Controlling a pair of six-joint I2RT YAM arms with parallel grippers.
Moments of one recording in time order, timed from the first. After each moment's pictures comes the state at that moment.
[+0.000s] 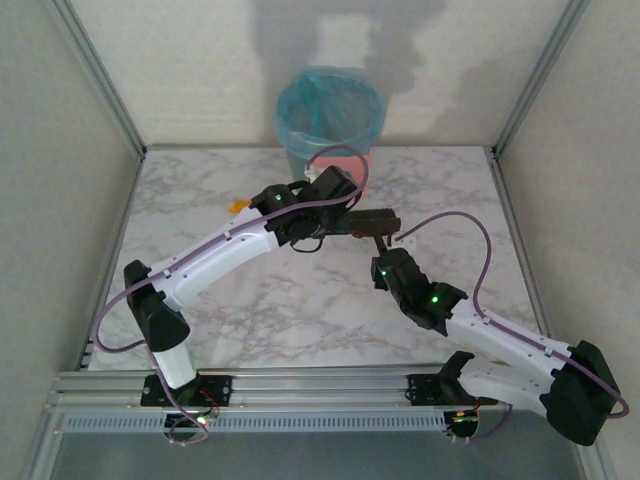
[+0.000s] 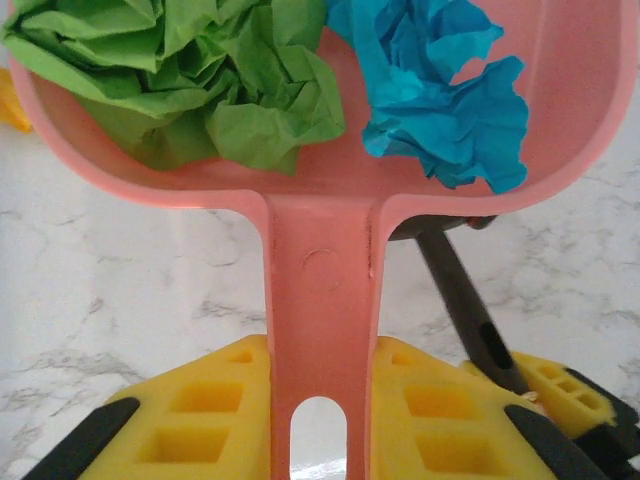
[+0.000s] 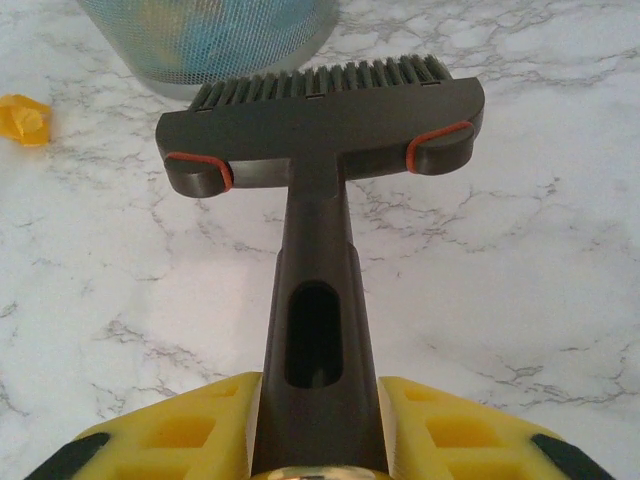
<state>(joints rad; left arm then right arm) -0.91 1.77 1.89 -1.03 -0.31 -0.80 0.82 1.01 0.60 -0.29 0.48 0.57</state>
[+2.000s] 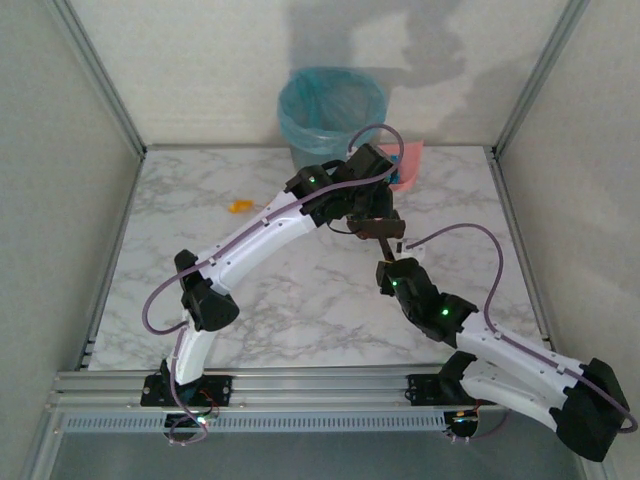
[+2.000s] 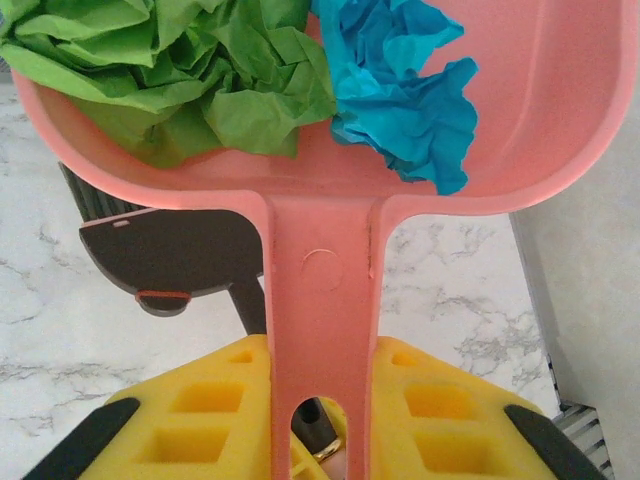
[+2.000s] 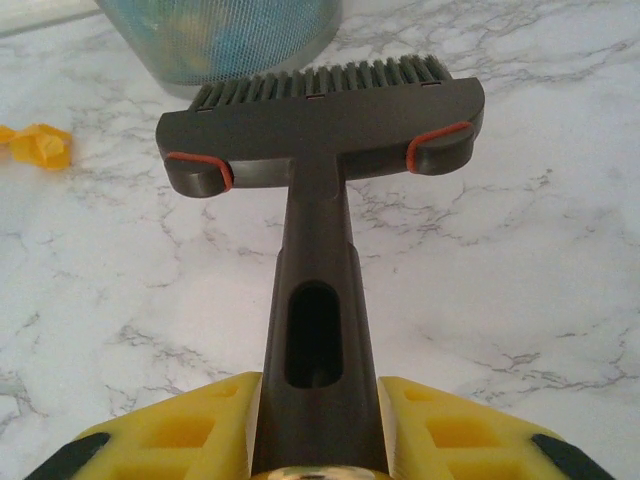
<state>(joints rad) -0.94 2.08 2.37 -1.08 -0.14 -0.80 0.82 0.88 0.49 -0.24 0.48 0.60</state>
